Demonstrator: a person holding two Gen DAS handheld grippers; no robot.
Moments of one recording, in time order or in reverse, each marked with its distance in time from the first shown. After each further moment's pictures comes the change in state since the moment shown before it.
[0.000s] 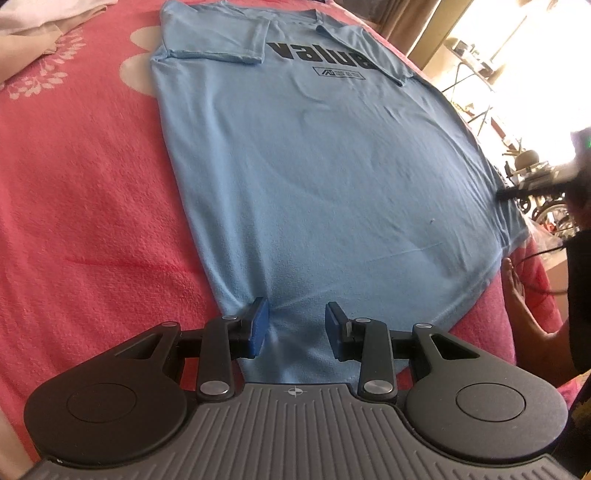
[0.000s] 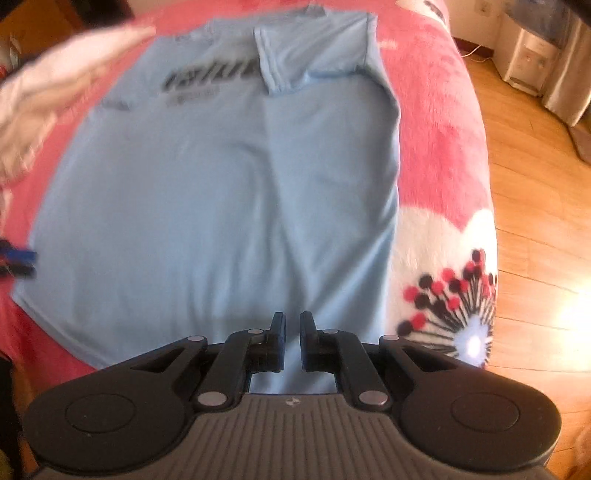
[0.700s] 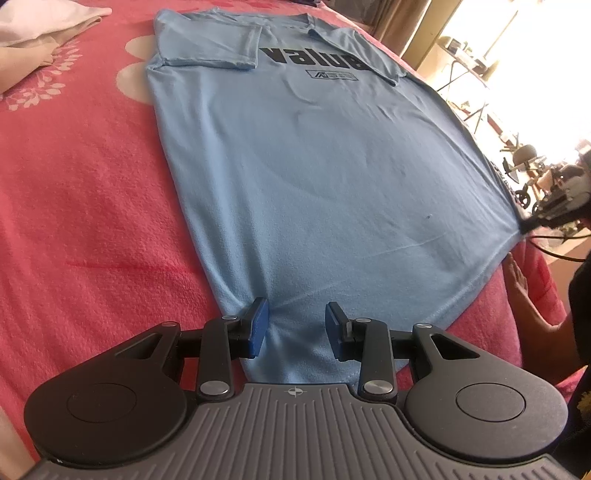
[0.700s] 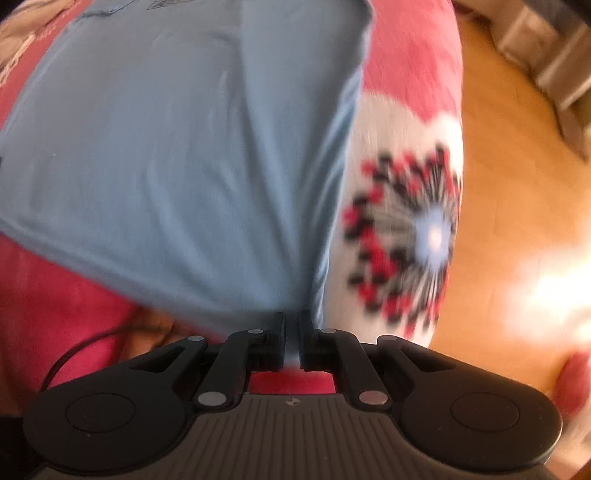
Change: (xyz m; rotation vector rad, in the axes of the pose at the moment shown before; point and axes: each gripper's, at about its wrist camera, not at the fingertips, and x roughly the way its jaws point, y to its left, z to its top) left arm -0.001 -0.005 -0.003 0.034 -0.021 0.020; right arm -0.015 0.004 -0.046 -0.001 0.194 -0.078
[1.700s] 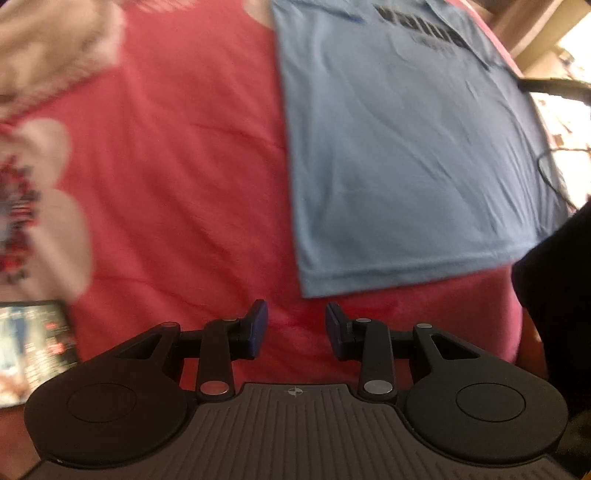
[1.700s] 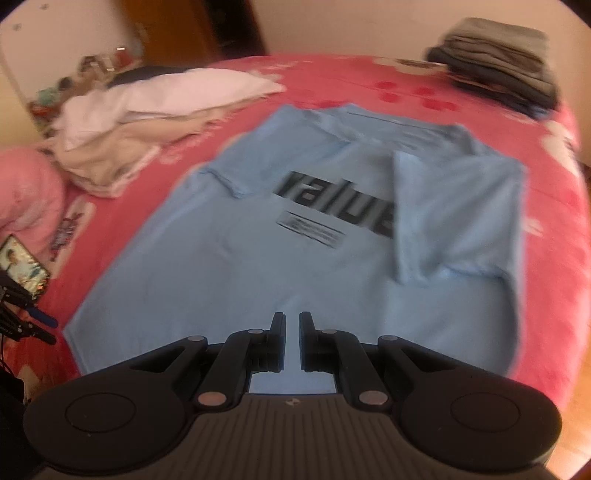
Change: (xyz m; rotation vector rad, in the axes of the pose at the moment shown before) left arm -0.065 -0.020 -0.027 -0.324 0.175 0.295; right arm -0.026 0.044 0.186 -0.330 -0.450 0.380
